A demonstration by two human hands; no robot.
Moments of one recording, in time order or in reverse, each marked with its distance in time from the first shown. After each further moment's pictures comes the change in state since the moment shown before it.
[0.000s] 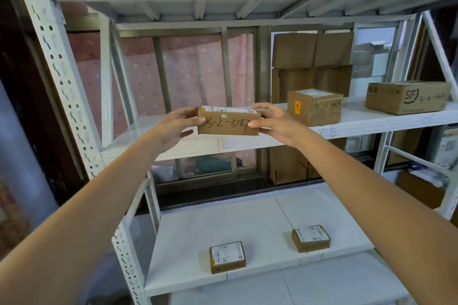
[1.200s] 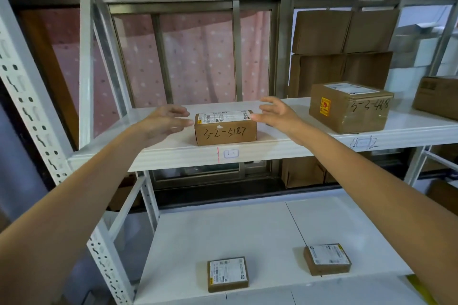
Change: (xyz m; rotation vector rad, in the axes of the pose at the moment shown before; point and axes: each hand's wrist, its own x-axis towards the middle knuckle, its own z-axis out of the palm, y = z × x) left_hand 0.105 -0.052 -0.051 0.077 0.104 -0.126; right_hand 0.121 0.048 -0.043 -0.398 0.077 -0.023
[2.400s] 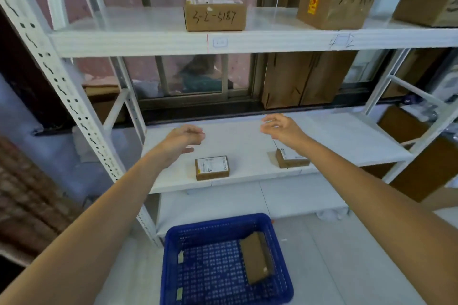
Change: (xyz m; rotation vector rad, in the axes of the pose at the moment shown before) left_hand -0.198 -0.197 0.114 0.006 -0.048 -0.332; right_hand -0.231 0.149 0.061 -0.155 -0.005 0.368
